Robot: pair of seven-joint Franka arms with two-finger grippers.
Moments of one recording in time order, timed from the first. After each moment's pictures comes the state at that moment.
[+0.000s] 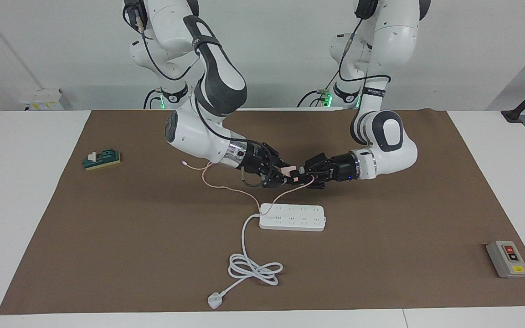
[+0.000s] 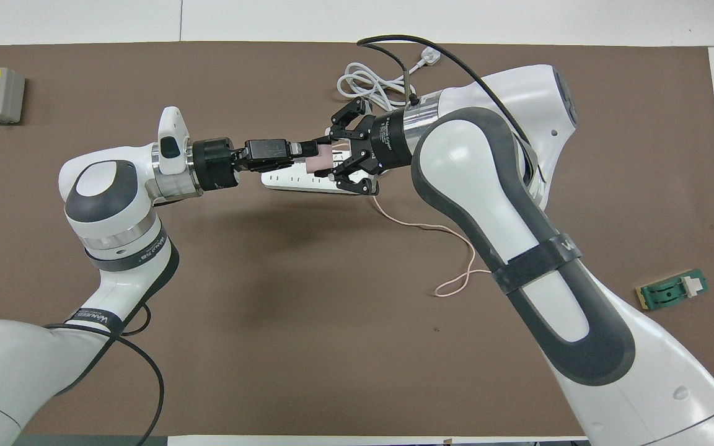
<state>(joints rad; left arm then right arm) -0.23 0.33 -0.02 -1.92 -1.72 1.89 0.82 0.53 0.44 -0.15 -1.53 1.09 2.09 1.36</state>
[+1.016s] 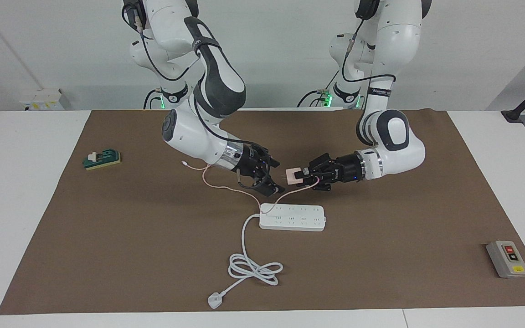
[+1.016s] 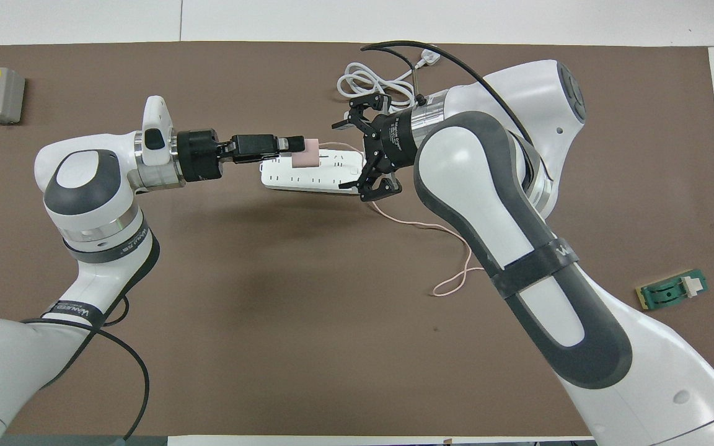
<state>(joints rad) -0.22 0.33 0.02 -1.87 -1.61 1.89 0.83 0.53 0.43 -0.16 -1.54 0.95 2.10 1.35</state>
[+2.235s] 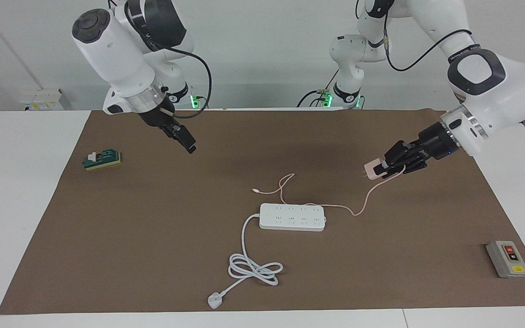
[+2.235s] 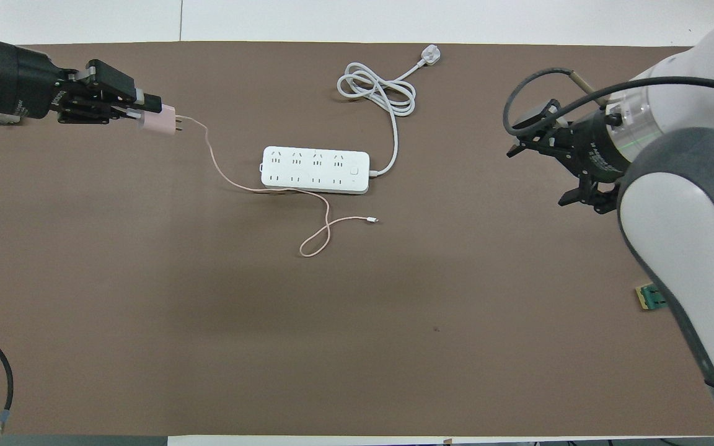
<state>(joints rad) -0.08 0.27 0.06 -1.43 -0.67 1.71 -0.02 0.32 0.10 -0.17 -1.54 0.21 1.62 0.85</state>
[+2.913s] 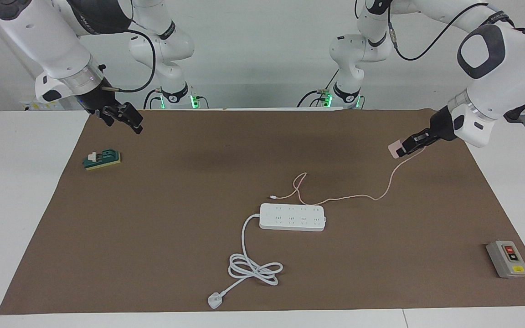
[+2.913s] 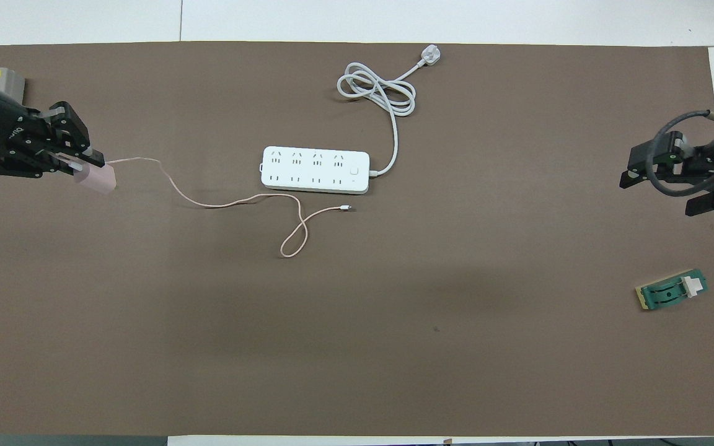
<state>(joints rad) -0.07 0.24 0.08 -1.38 -0.32 1.46 -0.36 0.14 0.03 -0.17 -1.55 0.13 1.47 0.37</state>
